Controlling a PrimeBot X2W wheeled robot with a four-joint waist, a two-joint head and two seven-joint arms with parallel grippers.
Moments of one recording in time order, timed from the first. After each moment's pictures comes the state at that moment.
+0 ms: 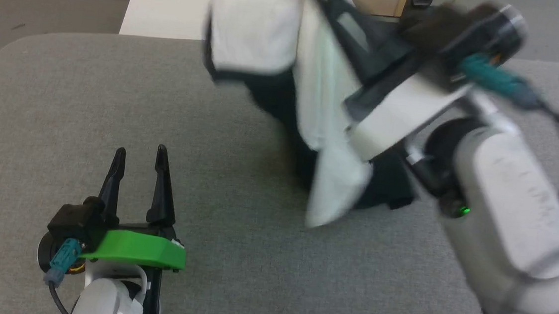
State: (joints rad) left arm -0.11 0.05 -0.07 0.01 -0.29 0.03 -0.26; right arm -0.78 -0.12 0.44 -0.02 0.26 0.13 0.21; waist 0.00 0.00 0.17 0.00
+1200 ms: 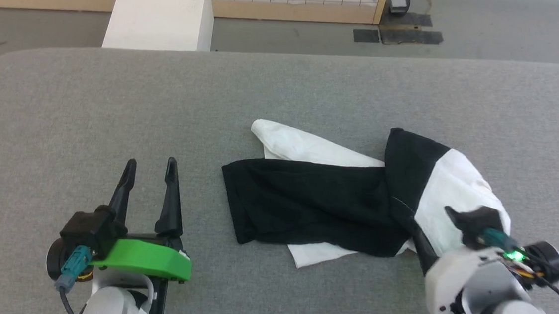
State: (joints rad) left arm -0.08 0.05 -0.08 0.03 -0.27 0.02 -0.26; right arm -0.10 -0.17 0.12 0.05 0.05 0.13 0.29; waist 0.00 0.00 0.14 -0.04
